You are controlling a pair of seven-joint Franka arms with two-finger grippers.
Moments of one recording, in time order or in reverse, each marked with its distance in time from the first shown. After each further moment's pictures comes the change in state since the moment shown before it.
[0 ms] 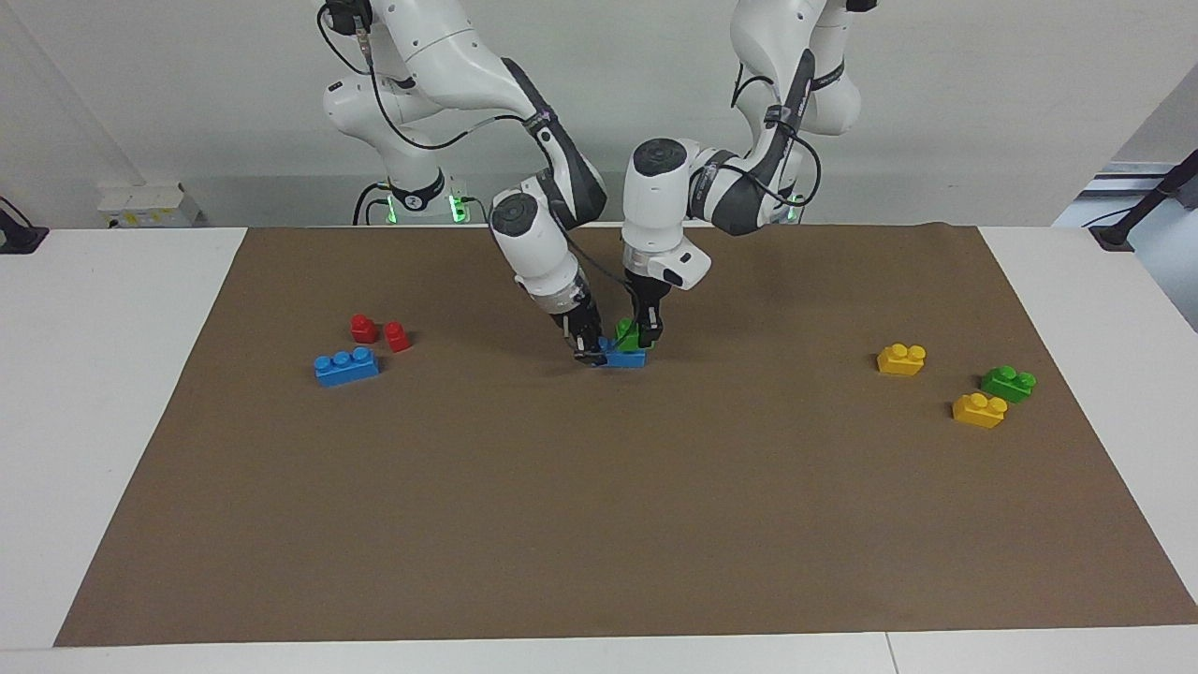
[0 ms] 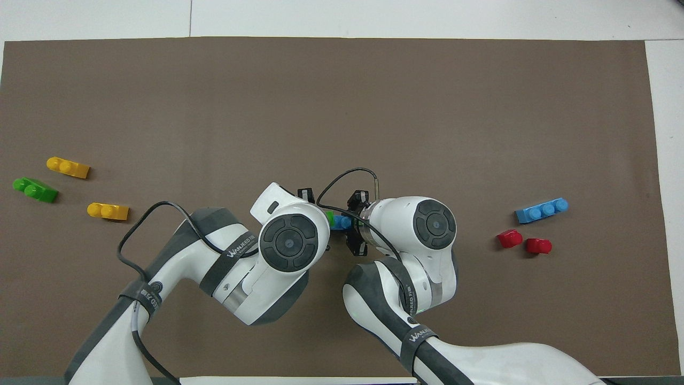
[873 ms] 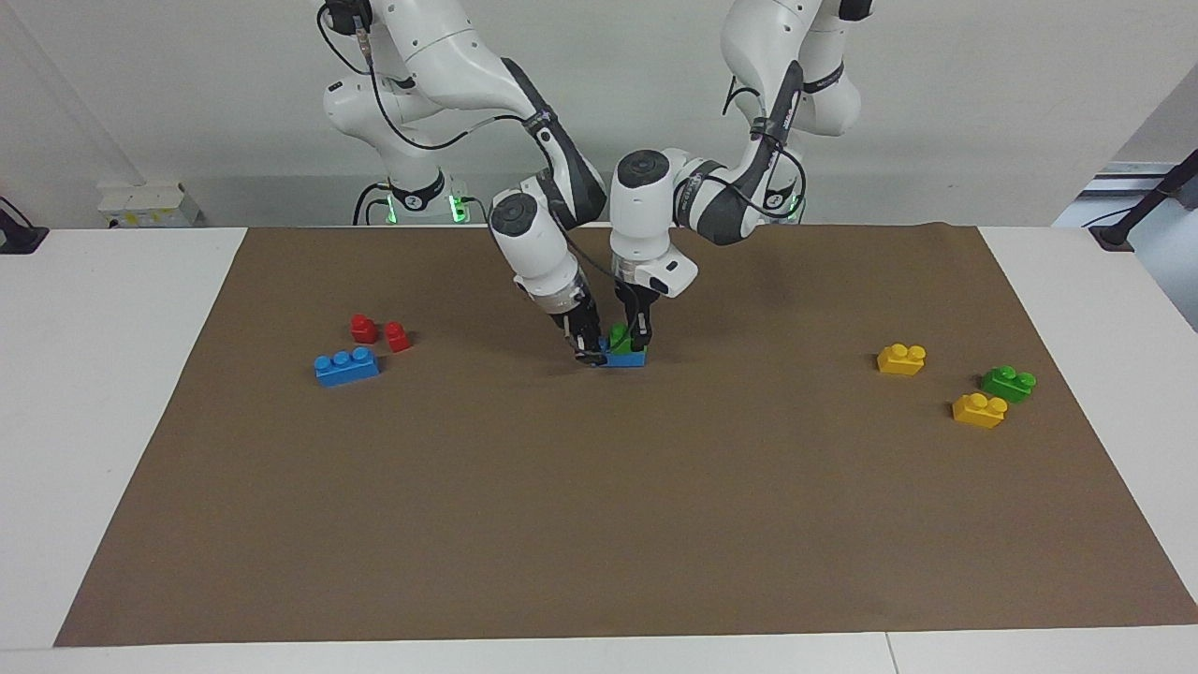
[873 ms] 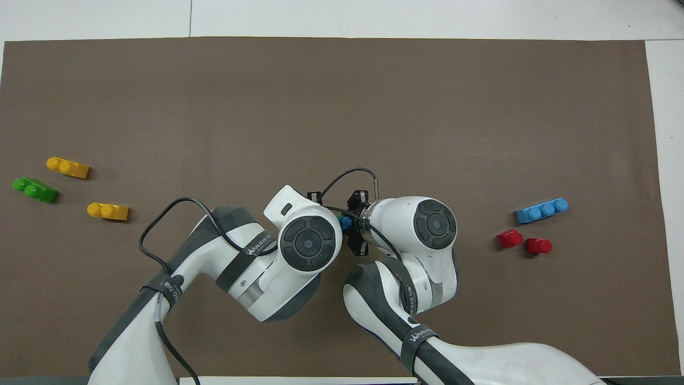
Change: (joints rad) left arm -0.020 0.044 0.001 0.014 0.031 -0.003 -0.012; right arm 0.000 -0.001 0.000 -0.001 0.000 0.000 -0.030
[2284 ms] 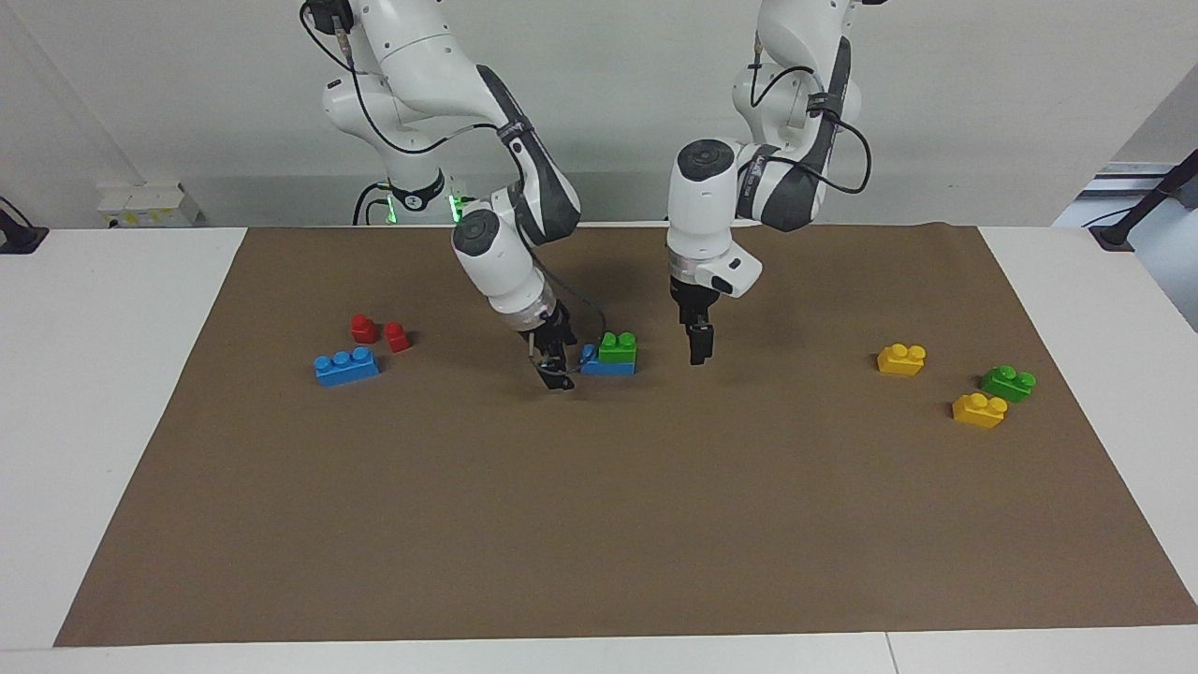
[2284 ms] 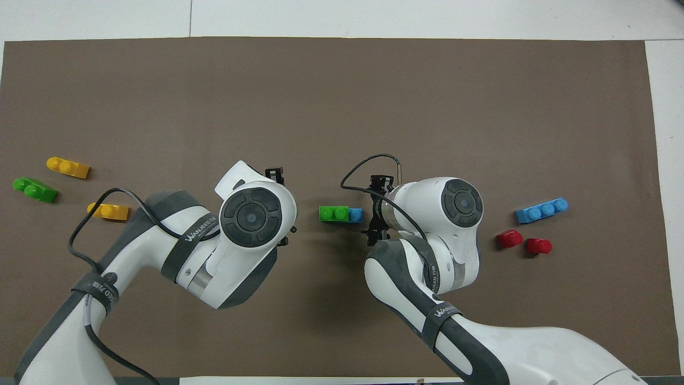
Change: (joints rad) left arm 0.155 -0.099 0.017 -0.001 0.012 -0.092 0.176; right arm -0.135 -0.013 -0.008 0.020 0.000 -0.114 -0.084
